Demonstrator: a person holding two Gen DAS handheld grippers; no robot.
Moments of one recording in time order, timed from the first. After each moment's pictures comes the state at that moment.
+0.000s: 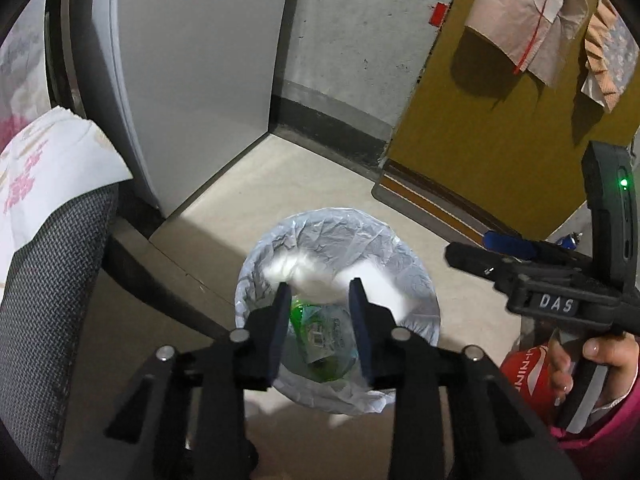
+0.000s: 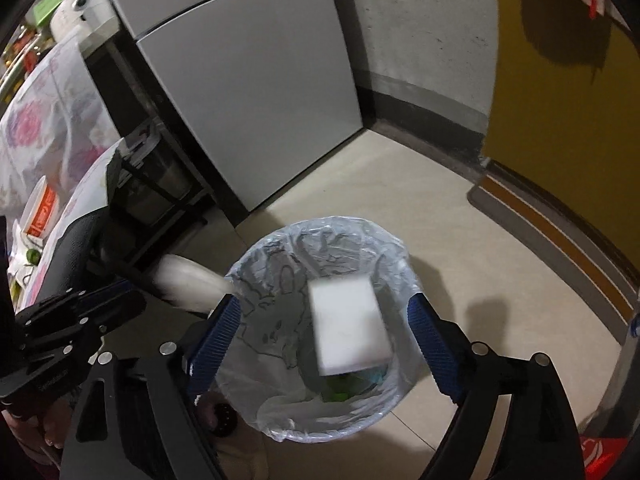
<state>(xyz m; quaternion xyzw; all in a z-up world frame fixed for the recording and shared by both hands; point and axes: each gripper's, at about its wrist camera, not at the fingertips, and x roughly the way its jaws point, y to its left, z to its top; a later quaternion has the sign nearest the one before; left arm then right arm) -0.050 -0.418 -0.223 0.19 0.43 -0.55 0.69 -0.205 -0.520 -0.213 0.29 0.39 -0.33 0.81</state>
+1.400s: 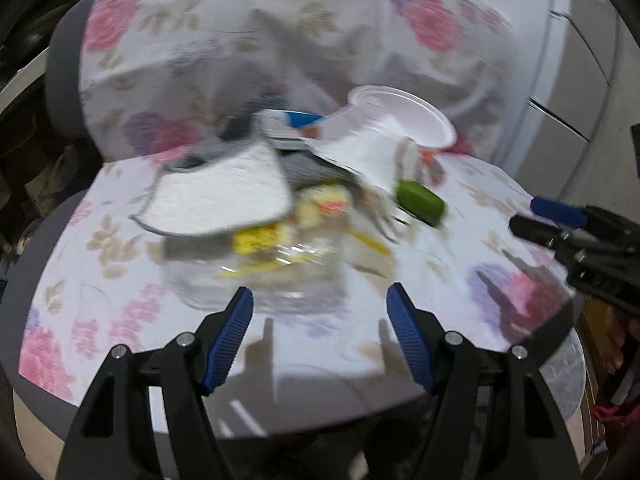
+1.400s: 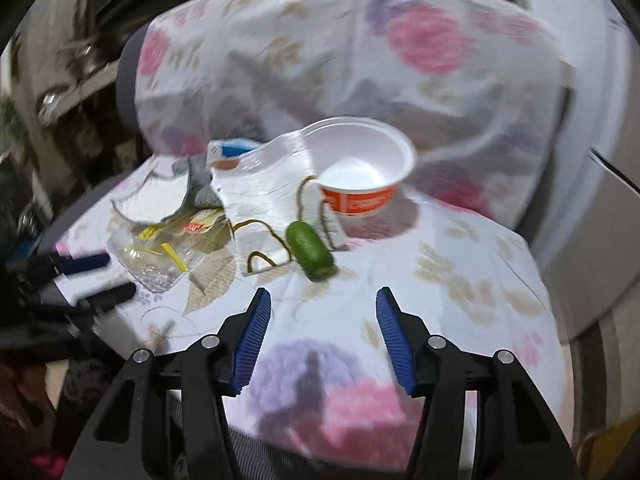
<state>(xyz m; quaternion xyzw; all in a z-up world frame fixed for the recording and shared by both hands) 0.134 -0.038 -0.130 0.04 0.41 -0.16 0.90 0.133 -0.236 -0.101 -0.02 0.39 0.05 0.92</state>
